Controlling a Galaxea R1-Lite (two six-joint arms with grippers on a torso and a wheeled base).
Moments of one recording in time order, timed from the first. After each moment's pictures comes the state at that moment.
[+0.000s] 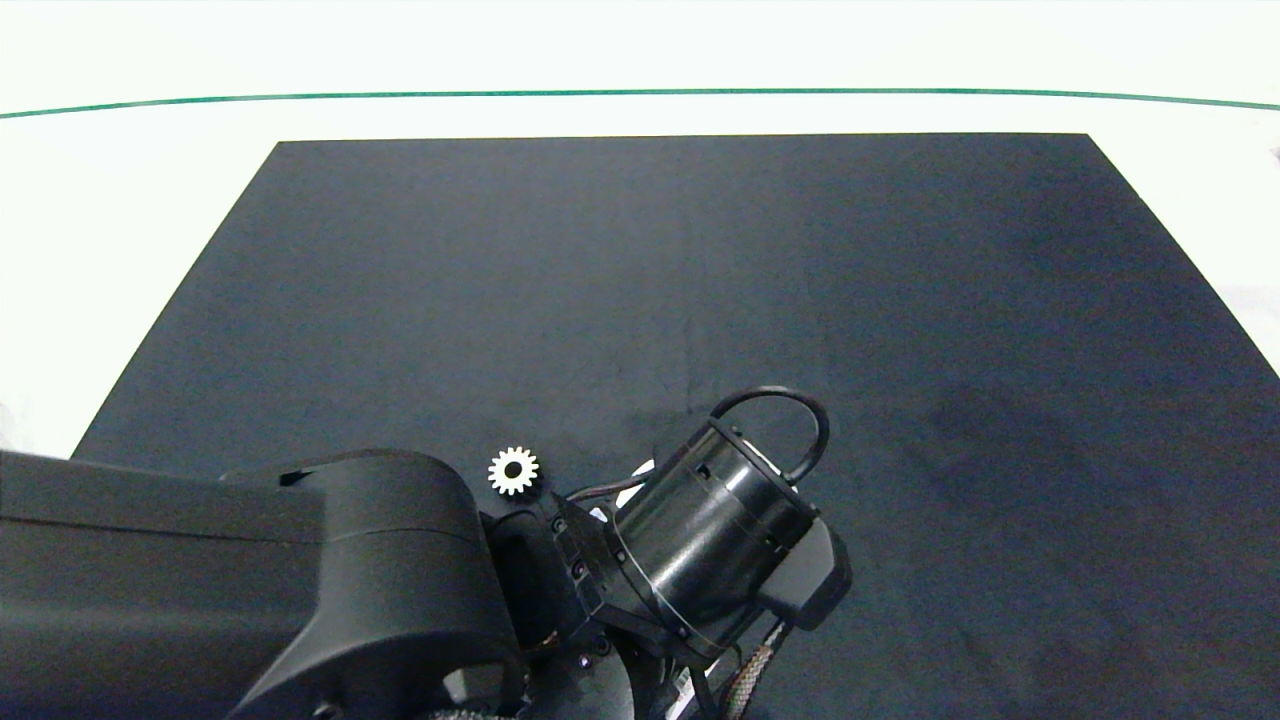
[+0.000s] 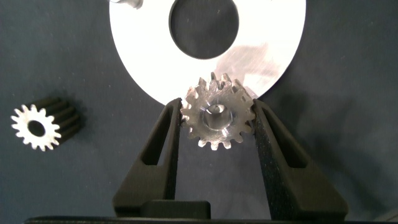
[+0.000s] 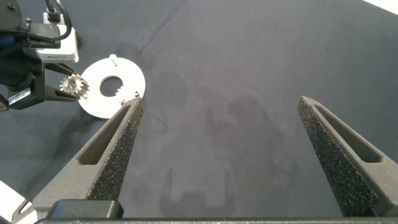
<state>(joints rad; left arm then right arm) -1.09 1.80 -1.23 0.34 0.53 -0.01 0.69 0.77 -0.90 0.23 -0.27 -0.26</state>
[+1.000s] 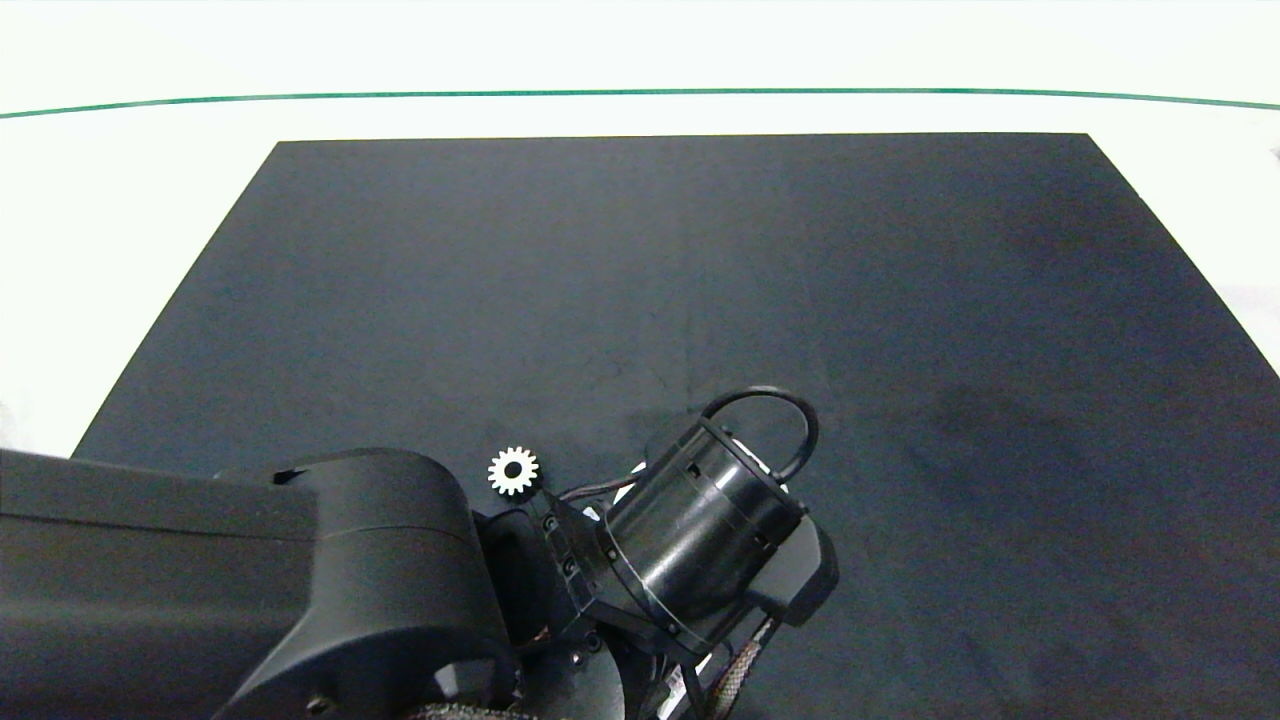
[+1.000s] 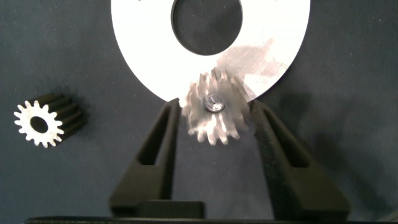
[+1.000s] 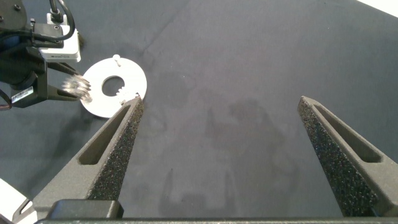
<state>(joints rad) -1.09 1.79 -1.22 0.34 0.54 -0.01 0.70 0.76 -0.90 0.23 -0.27 -0.26</state>
